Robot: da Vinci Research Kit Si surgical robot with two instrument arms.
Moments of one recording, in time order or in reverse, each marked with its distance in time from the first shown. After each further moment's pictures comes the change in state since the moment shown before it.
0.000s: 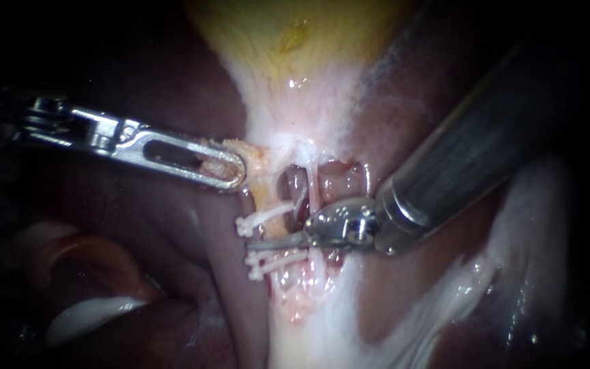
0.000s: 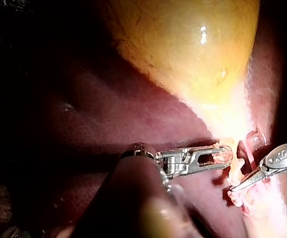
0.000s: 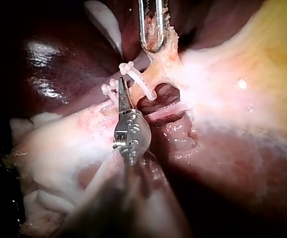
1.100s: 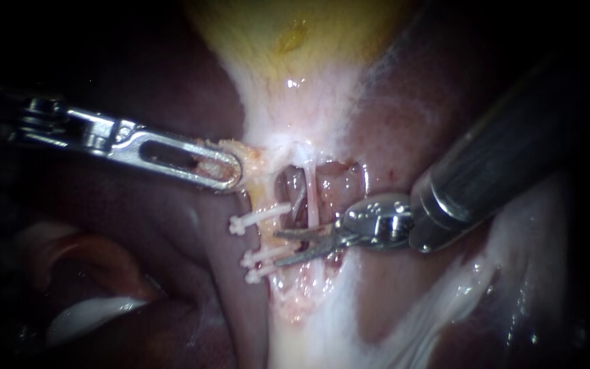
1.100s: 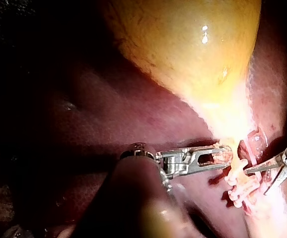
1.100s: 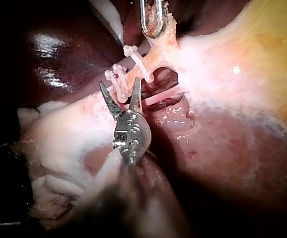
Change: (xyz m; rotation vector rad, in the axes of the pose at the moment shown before) right arm 0.001 -0.001 -0.005 0.015 0.017 0.004; left arm 0.000 0.000 0.000 0.002 0.002 0.001
